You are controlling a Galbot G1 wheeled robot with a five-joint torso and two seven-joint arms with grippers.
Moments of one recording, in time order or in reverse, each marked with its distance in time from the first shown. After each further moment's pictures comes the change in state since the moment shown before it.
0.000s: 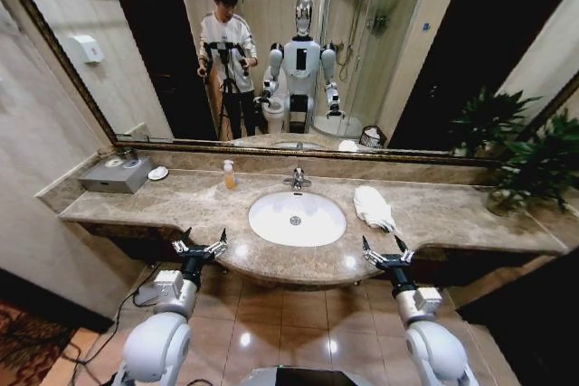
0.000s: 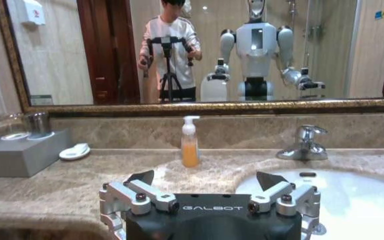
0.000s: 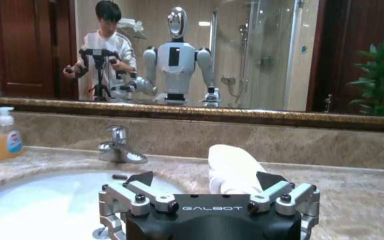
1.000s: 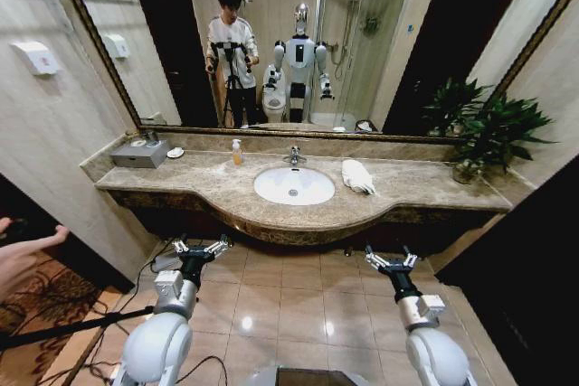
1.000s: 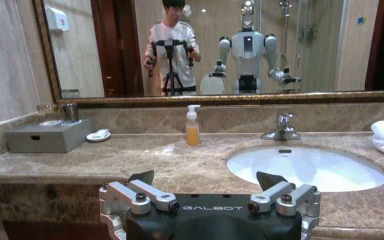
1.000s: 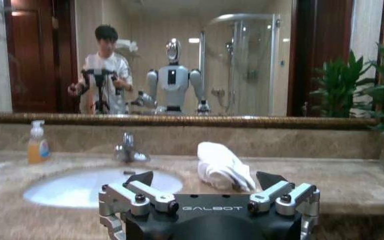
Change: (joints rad) left arm 0.000 0.000 0.000 0.000 0.000 0.000 0.000; right arm 0.031 0.025 0.026 -0.020 0.036 0.046 -0.012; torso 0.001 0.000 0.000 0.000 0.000
